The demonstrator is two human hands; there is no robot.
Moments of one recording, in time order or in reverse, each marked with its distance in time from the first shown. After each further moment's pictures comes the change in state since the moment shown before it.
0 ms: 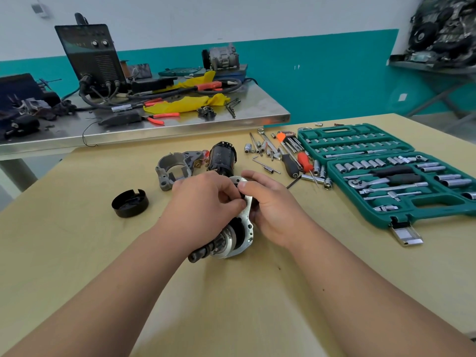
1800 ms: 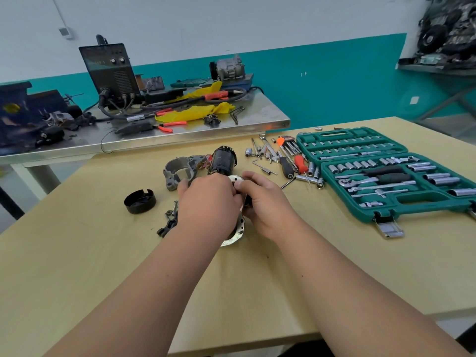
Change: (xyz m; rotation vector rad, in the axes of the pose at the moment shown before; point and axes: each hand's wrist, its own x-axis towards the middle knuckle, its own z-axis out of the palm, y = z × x) left_hand -0.003 0.034 0.018 0.429 0.056 -0.219; right_hand -0.011 -0.002 0.000 -0.011 0.063 -0.013
